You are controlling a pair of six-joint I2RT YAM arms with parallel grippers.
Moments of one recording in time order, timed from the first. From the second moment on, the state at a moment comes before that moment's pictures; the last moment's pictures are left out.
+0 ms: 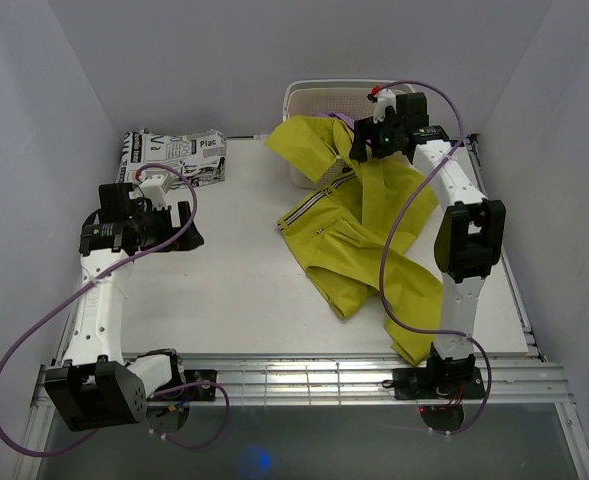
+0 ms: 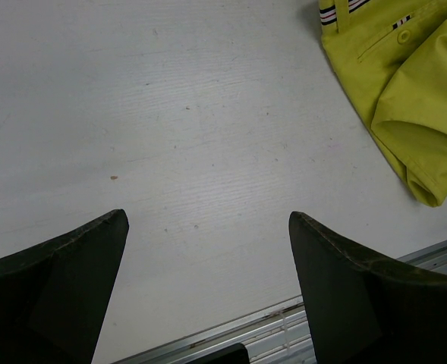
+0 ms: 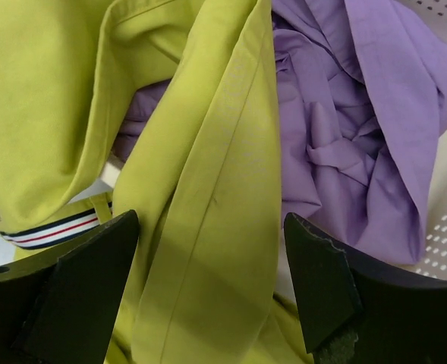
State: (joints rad) left arm 0.12 1.12 1.10 -0.85 0.43 0.04; right arm 0.19 2.08 1.96 -0.50 -0.39 -0.12
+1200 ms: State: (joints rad) left arm 0.12 1.09 1.20 -0.80 0.53 0.02; right arm 0.53 1.23 1.37 -0.59 -0.77 -0.37
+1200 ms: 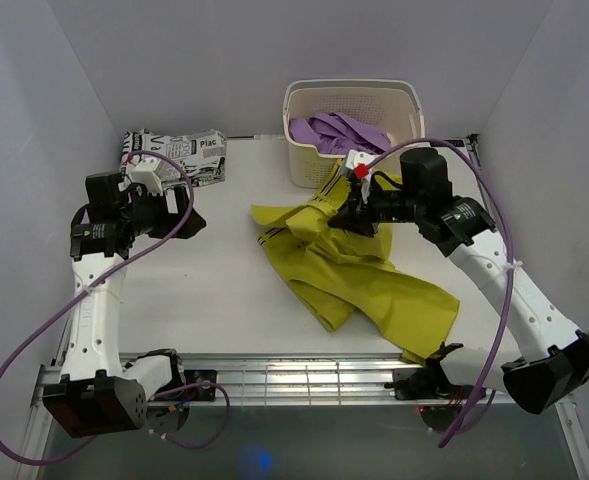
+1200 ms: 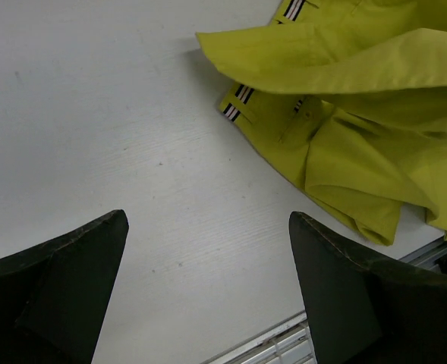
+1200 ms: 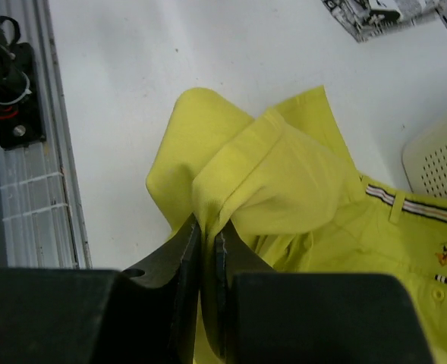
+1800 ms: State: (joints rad) left arm -0.26 1.77 1.29 -0.46 0.49 0.10; right arm 0.45 0.71 1.15 -0.42 0.02 -0.17
